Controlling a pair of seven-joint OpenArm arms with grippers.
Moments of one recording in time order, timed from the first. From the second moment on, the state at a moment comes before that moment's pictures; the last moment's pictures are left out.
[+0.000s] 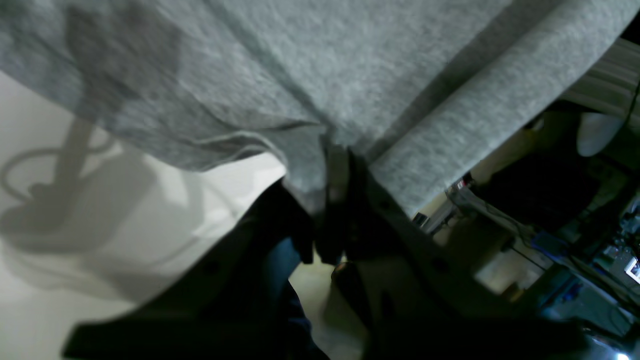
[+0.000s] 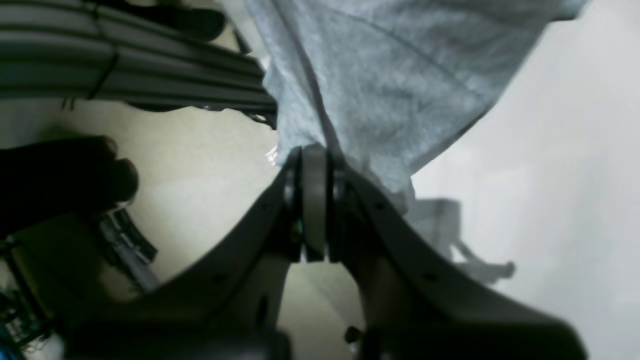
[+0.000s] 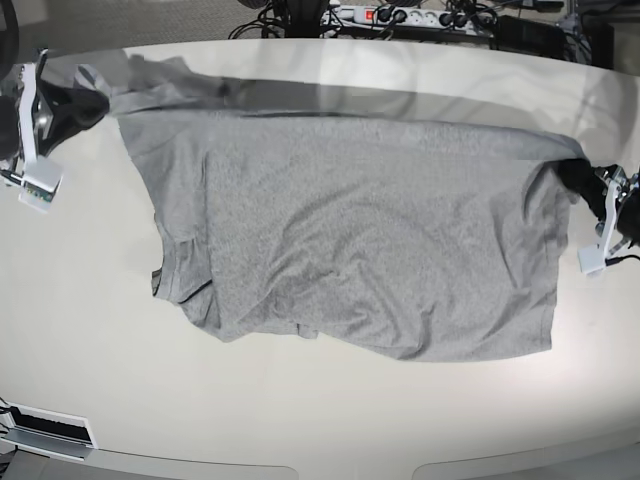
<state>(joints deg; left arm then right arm) -28.0 -60.1 46.2 66.7 -86.2 -43.5 79.0 -23.8 52.5 12.8 114.4 81.0 40.6 -83.3</state>
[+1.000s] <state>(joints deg) -39.2 -60.4 26.3 61.0 -82.4 -44.0 80.1 -10.4 37.4 13.5 112.2 58.3 38.3 -70.3</state>
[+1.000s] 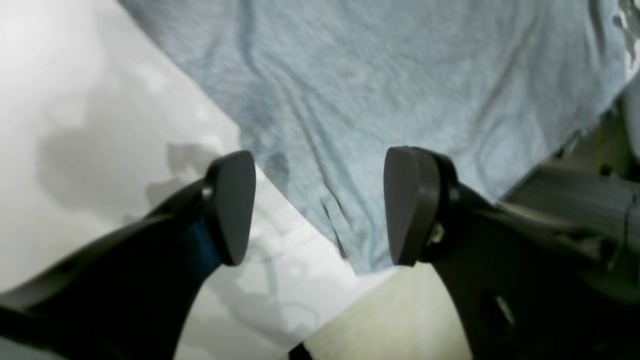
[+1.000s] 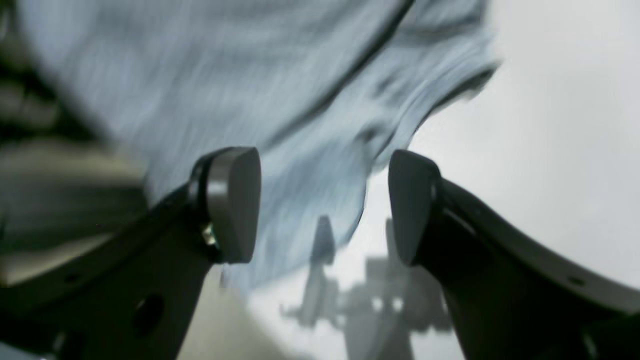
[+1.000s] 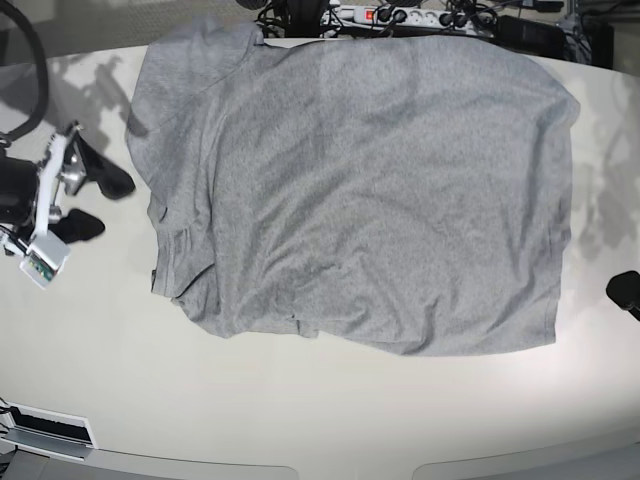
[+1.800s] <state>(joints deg) -30.9 -44.3 -1.8 23.0 -55.8 -43.7 53.9 10.7 17.4 13.8 61.6 44.8 38.3 -61.3</state>
